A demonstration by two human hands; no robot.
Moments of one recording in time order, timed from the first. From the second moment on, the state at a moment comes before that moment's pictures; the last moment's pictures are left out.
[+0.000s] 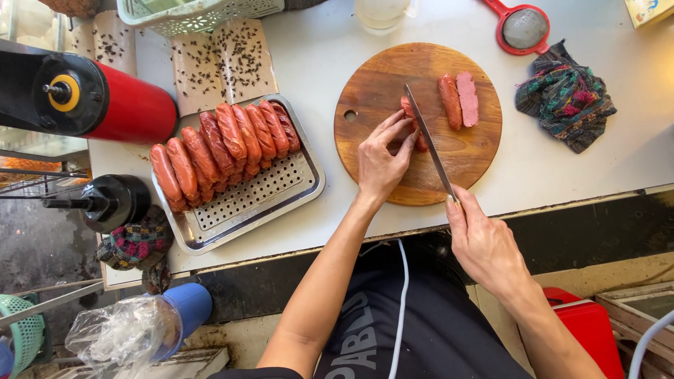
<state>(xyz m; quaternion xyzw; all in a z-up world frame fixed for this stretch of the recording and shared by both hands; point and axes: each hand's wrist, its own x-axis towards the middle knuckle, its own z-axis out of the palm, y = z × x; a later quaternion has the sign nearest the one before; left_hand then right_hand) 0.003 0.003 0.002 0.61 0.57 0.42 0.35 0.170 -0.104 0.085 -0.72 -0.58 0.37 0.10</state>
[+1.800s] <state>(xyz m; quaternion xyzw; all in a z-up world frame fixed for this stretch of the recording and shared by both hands) -0.006 -0.003 0.014 0.52 0.59 0.45 0.43 0.188 -0.126 0.077 -0.73 -0.53 0.42 0.07</state>
